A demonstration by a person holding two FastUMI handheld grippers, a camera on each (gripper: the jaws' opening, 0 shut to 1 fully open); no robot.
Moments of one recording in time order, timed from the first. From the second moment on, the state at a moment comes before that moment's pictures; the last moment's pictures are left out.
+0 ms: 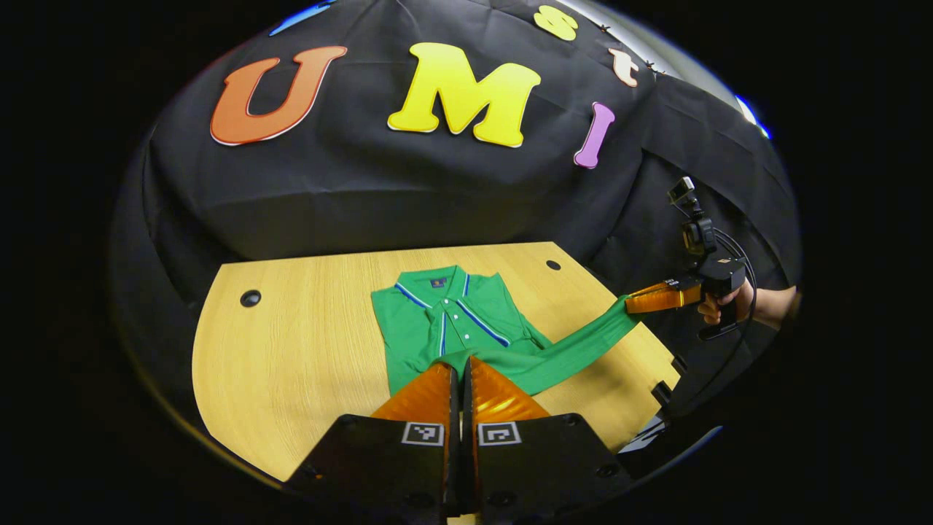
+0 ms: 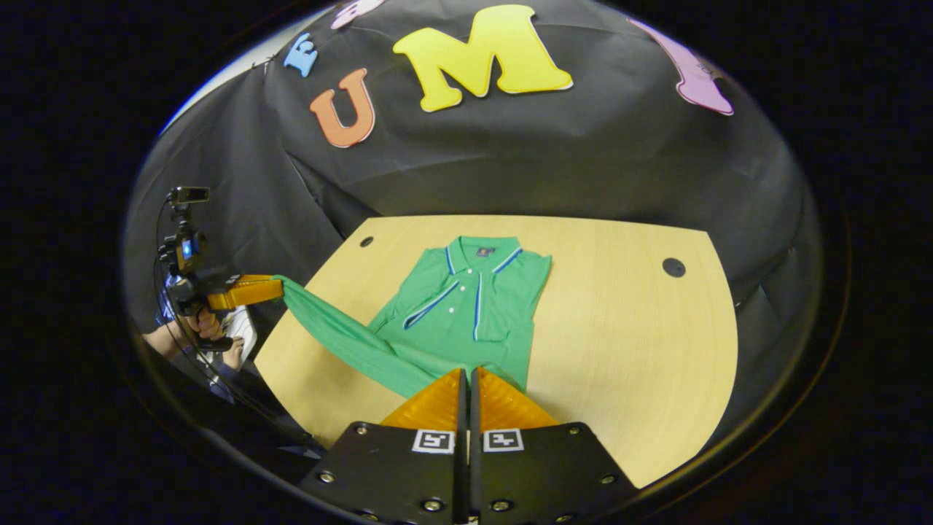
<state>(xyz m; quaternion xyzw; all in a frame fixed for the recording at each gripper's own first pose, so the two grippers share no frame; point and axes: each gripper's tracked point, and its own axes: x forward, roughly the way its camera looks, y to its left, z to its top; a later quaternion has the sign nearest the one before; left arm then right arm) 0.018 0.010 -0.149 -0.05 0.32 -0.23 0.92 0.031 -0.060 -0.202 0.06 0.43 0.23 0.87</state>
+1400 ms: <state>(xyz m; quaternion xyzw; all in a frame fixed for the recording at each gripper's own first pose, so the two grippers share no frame) 0.264 0.049 -0.248 -0.03 0.20 -0.11 0.97 0.304 -0.054 -0.288 0.03 0.27 0.14 0.95</state>
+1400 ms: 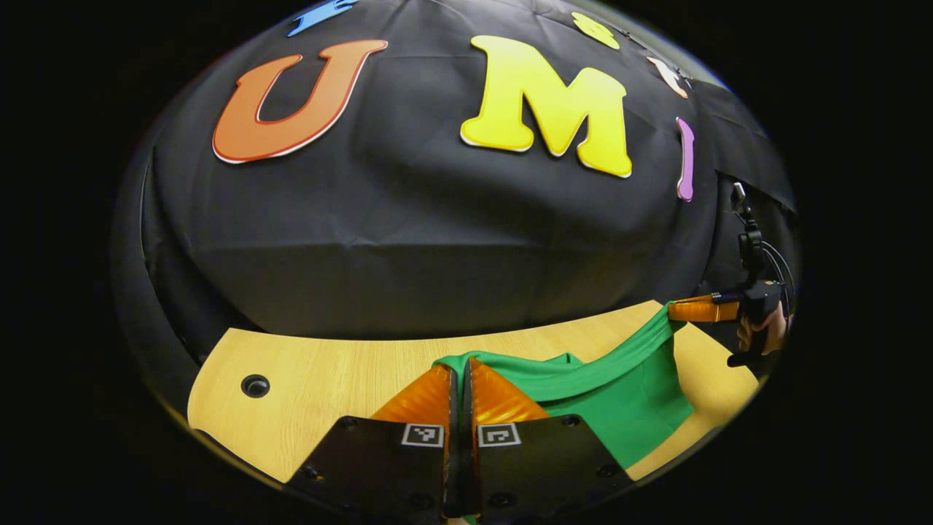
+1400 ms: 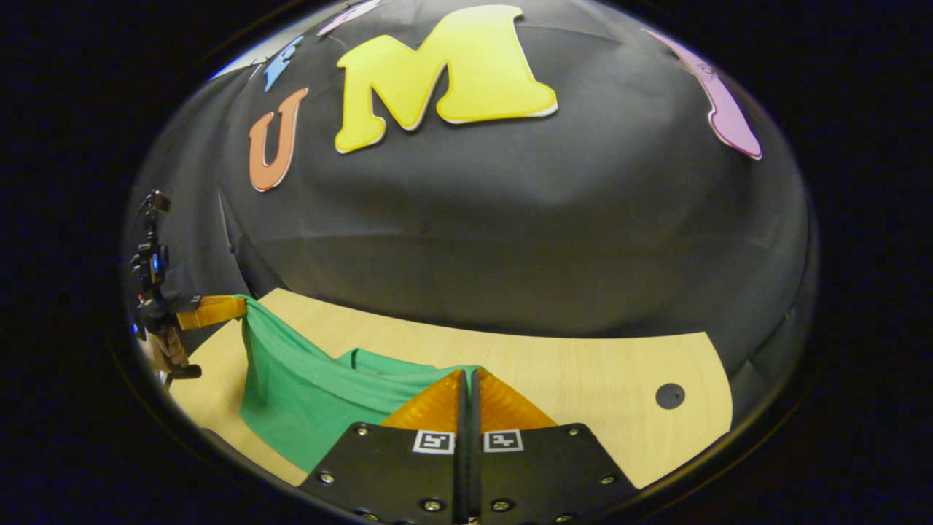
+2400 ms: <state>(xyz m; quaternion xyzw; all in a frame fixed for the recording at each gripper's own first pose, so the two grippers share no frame) 0.291 0.064 -0.336 -0.01 0.24 -0.02 0.97 0.343 -0.080 -0.351 0.02 0.29 0.04 0.96</state>
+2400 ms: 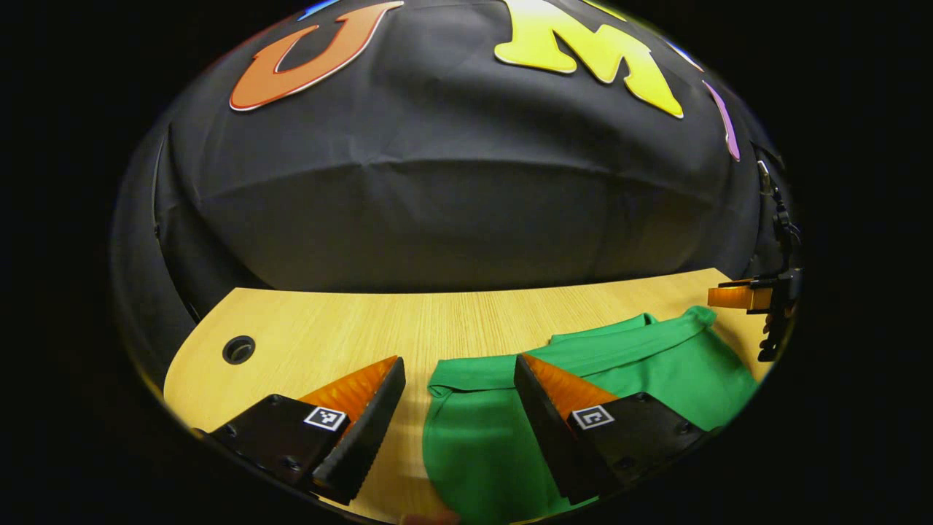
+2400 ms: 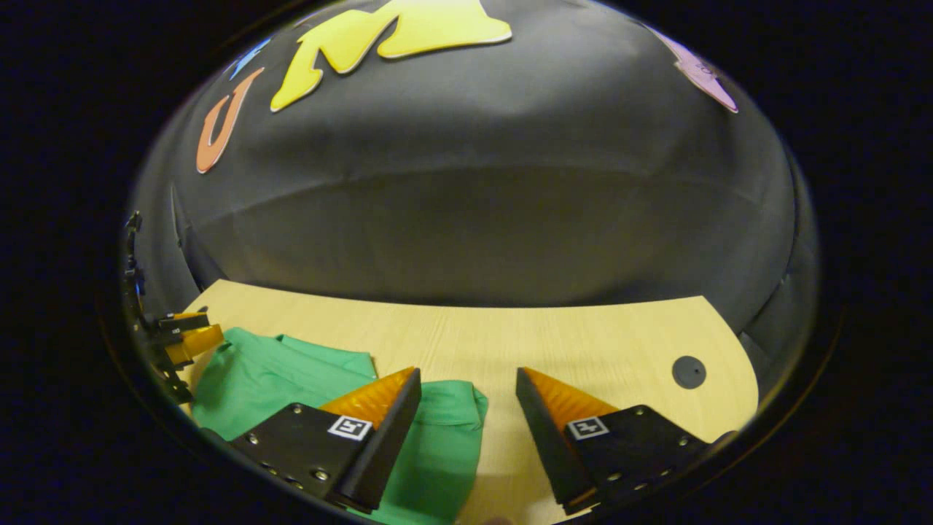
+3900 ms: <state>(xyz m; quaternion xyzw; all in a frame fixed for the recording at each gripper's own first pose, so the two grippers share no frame) -0.024 -0.002 0.019 0.01 0.01 0.02 1.00 -0.025 -0.021 -0.014 0.03 0.06 0.00 1.00</state>
